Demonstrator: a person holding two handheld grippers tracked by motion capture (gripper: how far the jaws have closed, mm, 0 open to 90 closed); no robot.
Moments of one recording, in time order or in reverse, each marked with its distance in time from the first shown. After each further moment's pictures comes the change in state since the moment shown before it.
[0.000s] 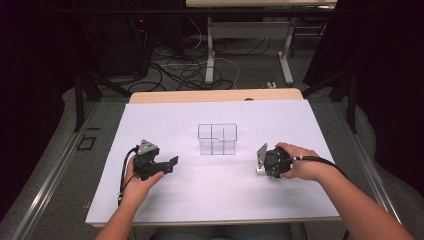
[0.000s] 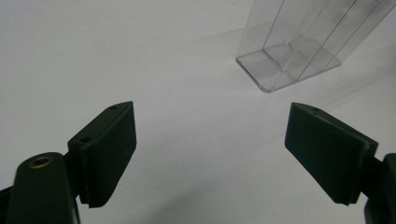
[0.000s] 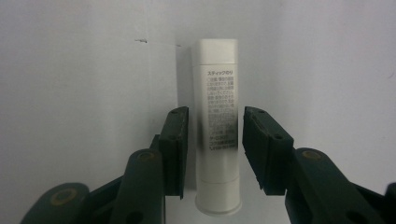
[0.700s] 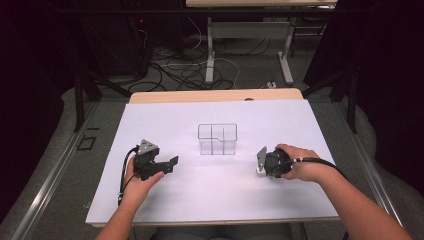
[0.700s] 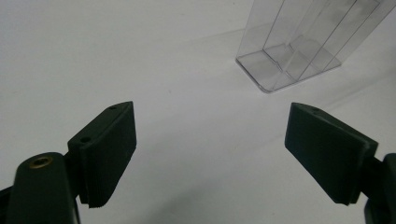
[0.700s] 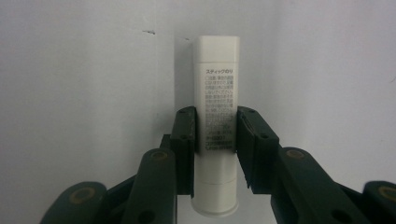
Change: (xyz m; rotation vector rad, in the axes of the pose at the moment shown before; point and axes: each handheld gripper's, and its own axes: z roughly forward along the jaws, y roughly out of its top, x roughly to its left) left arm 0.000 0.000 0.000 -0.001 0.000 -0.001; right arm 0.003 0.001 -0.002 0.026 -0.012 -0.056
